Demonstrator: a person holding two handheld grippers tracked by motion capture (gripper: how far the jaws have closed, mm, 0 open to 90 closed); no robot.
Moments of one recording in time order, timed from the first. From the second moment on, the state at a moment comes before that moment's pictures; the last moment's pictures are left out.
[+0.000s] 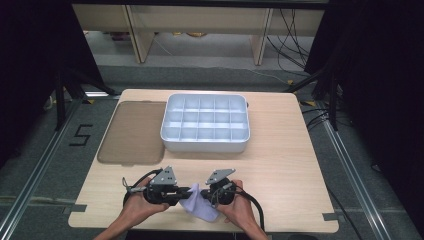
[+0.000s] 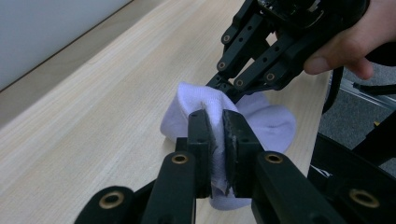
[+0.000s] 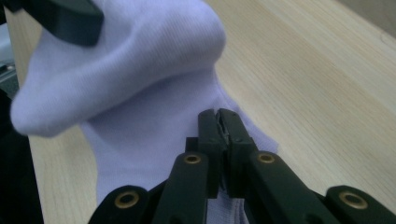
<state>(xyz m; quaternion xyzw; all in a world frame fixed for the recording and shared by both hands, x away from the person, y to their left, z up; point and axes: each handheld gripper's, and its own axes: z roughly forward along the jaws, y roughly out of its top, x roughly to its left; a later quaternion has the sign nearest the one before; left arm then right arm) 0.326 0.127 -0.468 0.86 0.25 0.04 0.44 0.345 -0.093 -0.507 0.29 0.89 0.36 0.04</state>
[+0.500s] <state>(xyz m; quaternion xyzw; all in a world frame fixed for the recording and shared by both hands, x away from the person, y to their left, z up) 0.329 0.123 -0.470 0.87 0.25 0.04 0.42 0.321 -0.144 -0.486 0.30 0.88 0.37 0.04</state>
